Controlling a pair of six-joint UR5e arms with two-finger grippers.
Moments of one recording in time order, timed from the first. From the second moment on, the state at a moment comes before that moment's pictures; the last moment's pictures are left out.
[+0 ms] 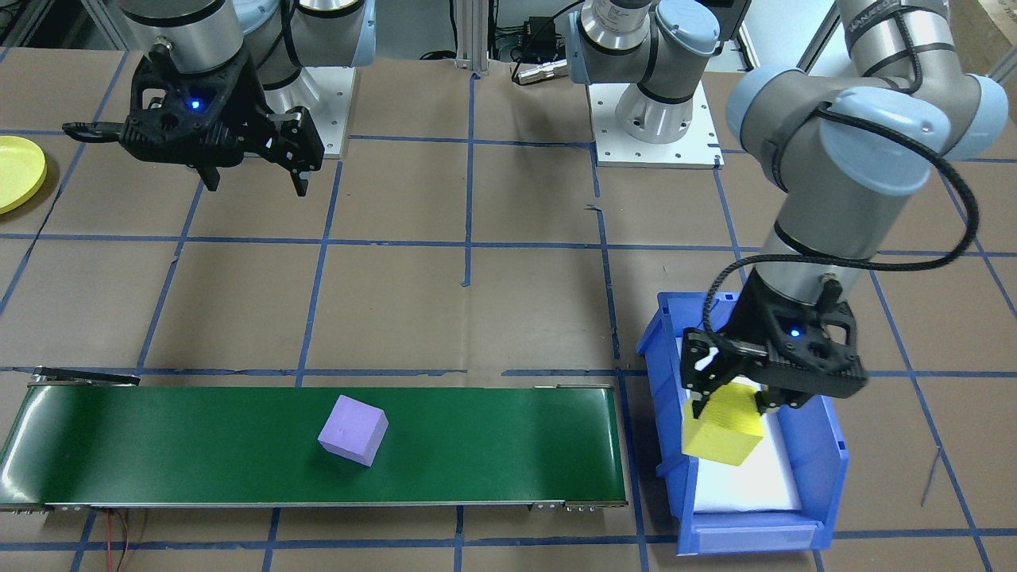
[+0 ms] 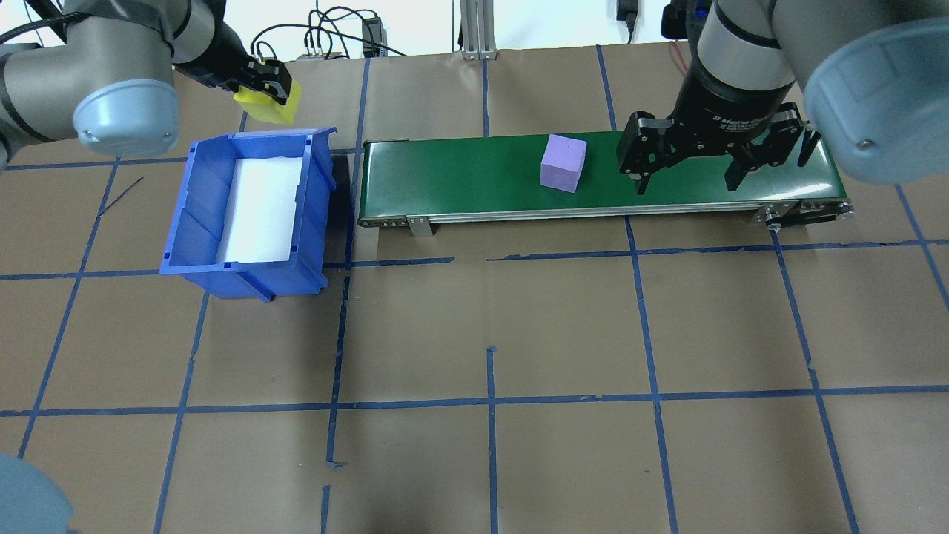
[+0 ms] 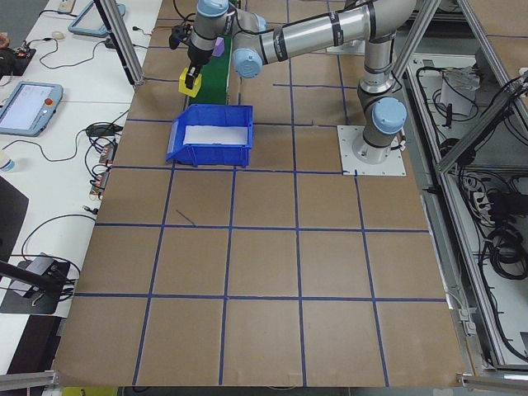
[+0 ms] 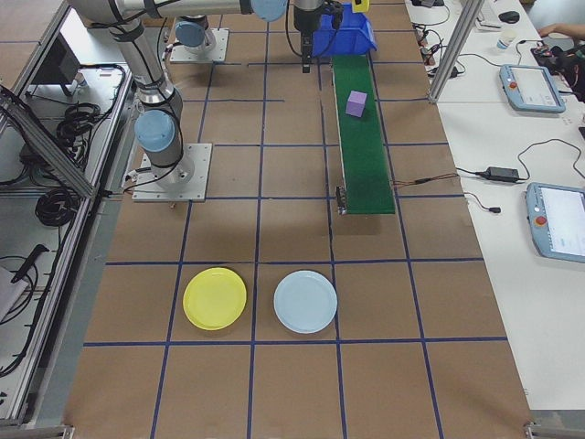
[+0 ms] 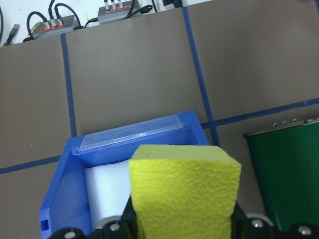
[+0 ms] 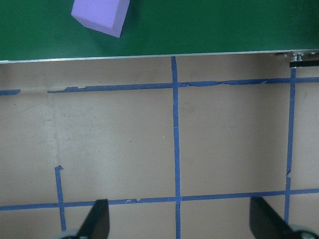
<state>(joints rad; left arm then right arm) -1.53 -1.85 -1.57 -0.92 1.48 0.21 1.62 -1.59 1.58 -1.58 -1.60 0.10</state>
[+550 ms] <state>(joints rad) -1.64 -1.92 -1.61 -0.89 1.48 0.06 1.36 -1.47 1.52 -1.68 -1.55 -0.05</state>
